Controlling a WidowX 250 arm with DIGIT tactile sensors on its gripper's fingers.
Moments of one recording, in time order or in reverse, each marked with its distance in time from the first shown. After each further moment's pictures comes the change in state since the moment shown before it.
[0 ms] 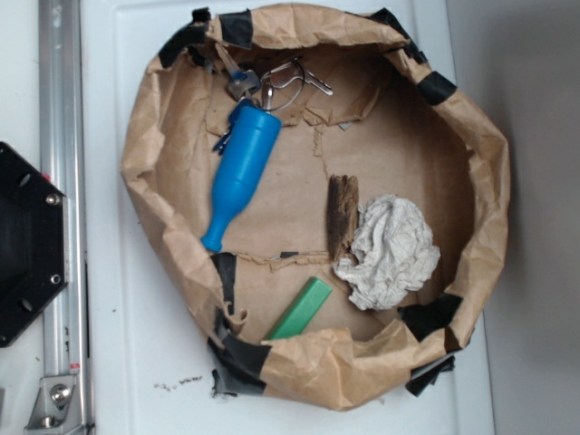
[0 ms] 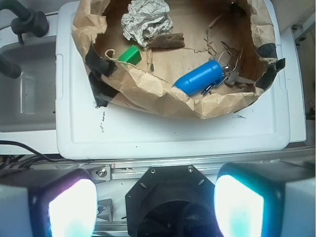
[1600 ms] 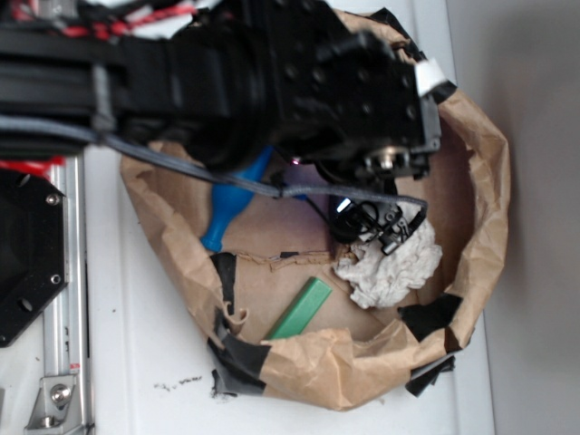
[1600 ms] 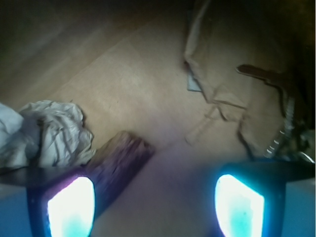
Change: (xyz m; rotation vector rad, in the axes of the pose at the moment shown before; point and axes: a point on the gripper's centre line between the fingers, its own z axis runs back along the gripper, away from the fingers) arm 0.155 0.048 -0.206 0.123 0.049 0.633
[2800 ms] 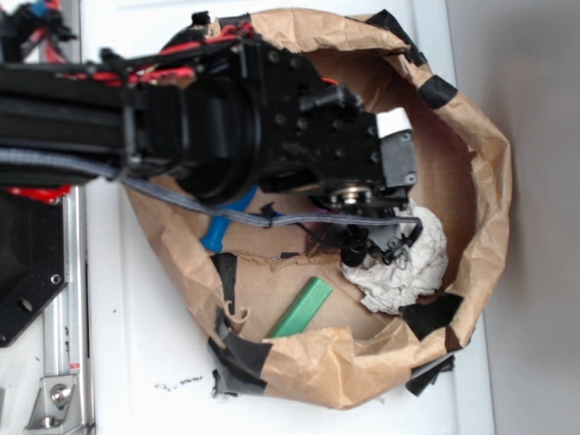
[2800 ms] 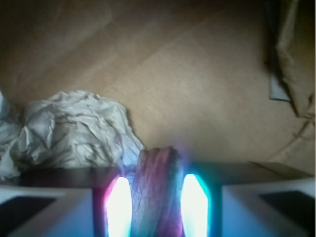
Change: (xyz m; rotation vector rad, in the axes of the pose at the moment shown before) arm -0.020 -0.014 -0.030 -0.102 -0.054 -0.093
